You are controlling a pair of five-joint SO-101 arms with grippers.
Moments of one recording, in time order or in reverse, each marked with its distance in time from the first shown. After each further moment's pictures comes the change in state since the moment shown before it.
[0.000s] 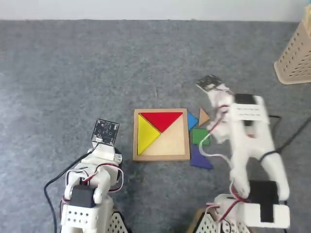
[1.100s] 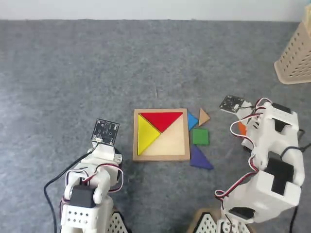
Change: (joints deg) left arm 0.0 0.0 0.0 0.0 0.0; right arm 18.1 15.0 -0.1 -12.1 34.1
